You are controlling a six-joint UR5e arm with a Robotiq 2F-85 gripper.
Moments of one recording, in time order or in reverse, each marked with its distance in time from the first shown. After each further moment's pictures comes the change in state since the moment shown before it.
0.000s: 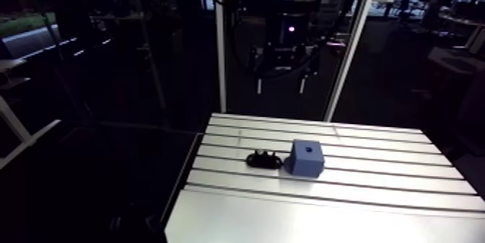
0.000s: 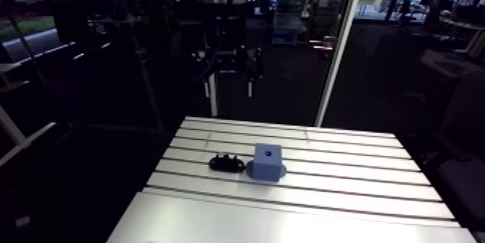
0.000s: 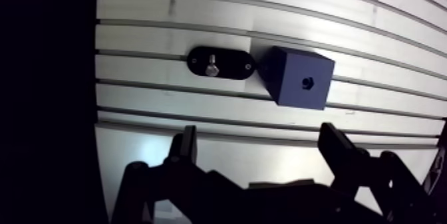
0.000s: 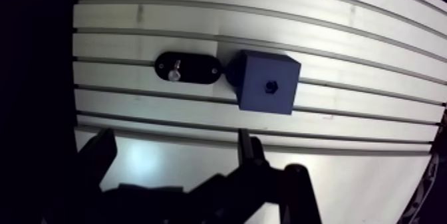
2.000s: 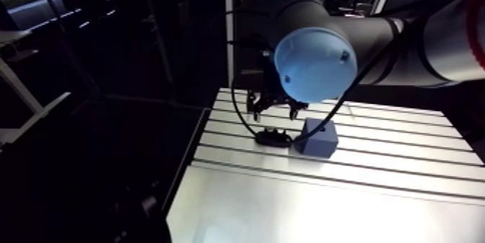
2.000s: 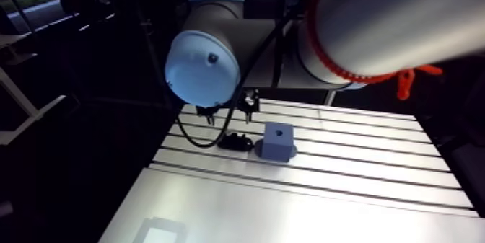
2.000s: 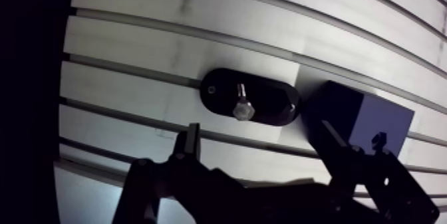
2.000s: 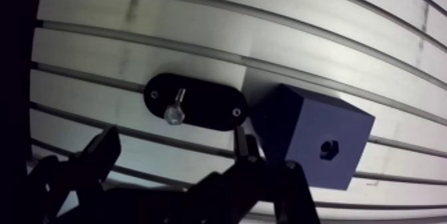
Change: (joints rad) arm 0.043 0.126 0.308 -0.540 0.004 -0.072
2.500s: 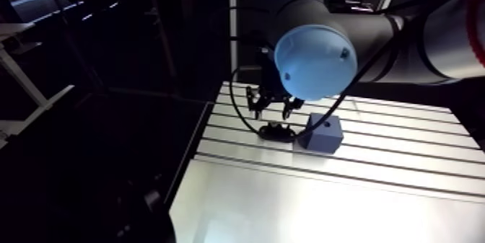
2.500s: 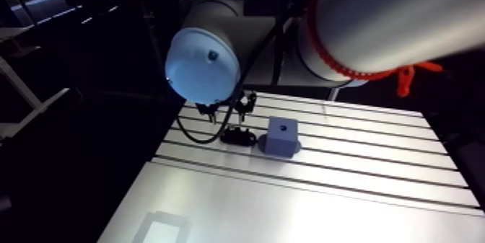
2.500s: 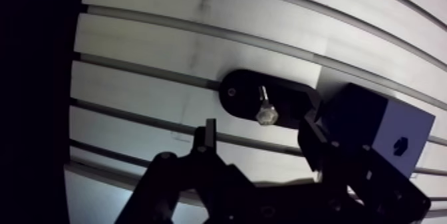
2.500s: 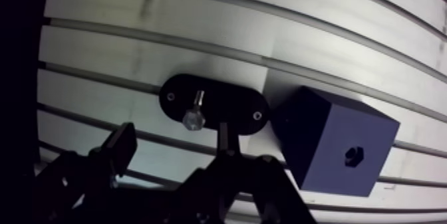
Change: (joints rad) arm 0.016 0.028 -0.007 -0.002 0.026 0.023
